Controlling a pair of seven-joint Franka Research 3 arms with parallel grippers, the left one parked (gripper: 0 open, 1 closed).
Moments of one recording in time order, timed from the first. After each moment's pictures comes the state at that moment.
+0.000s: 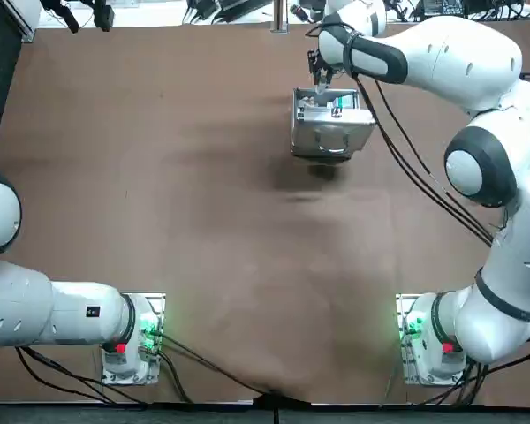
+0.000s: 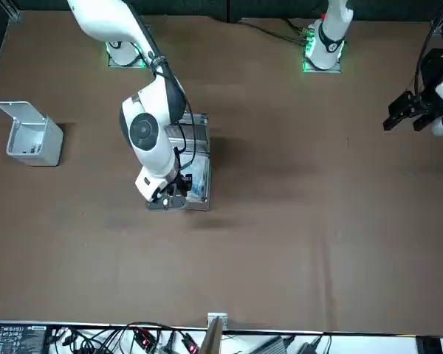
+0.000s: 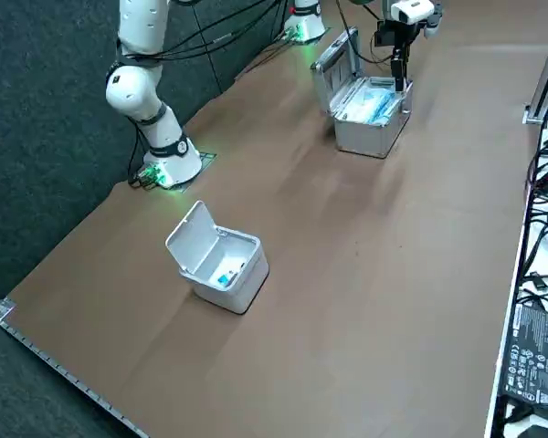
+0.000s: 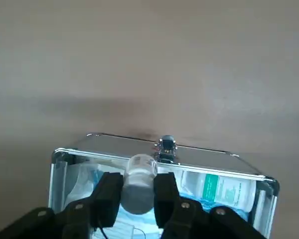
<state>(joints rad) 0.48 0.59 0.05 -1.45 -0.02 2.11 0.45</state>
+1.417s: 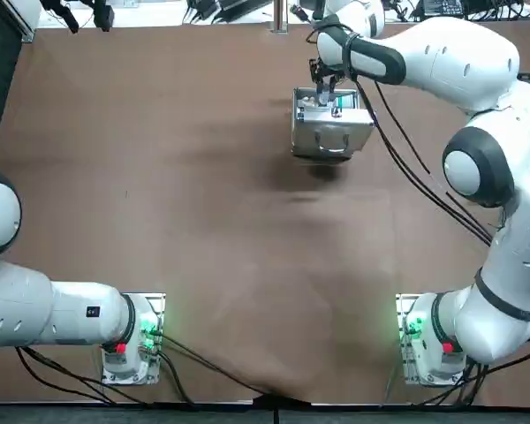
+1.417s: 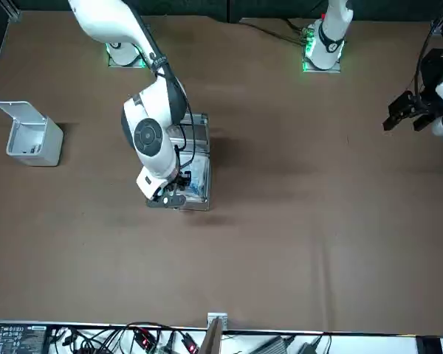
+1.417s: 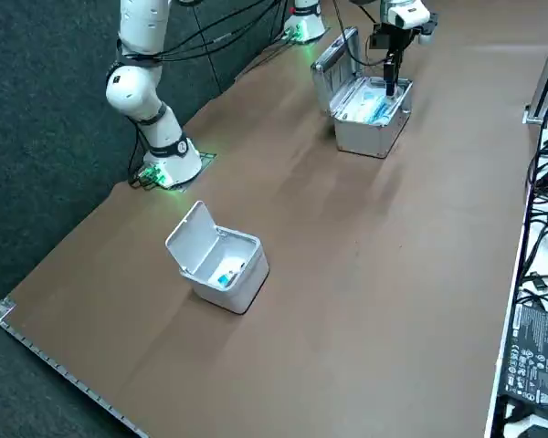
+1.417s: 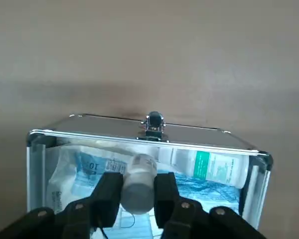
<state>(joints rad) 0.49 0.60 0.04 -1.44 -0.03 2.02 0.48</state>
